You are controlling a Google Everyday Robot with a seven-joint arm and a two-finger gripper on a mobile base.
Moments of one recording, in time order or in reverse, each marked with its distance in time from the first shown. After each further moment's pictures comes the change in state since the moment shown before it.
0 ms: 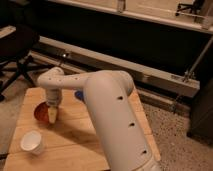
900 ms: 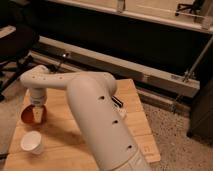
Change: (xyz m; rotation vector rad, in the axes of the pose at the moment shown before) arm -0.088 0.019 0.001 -0.017 -0.037 -0.164
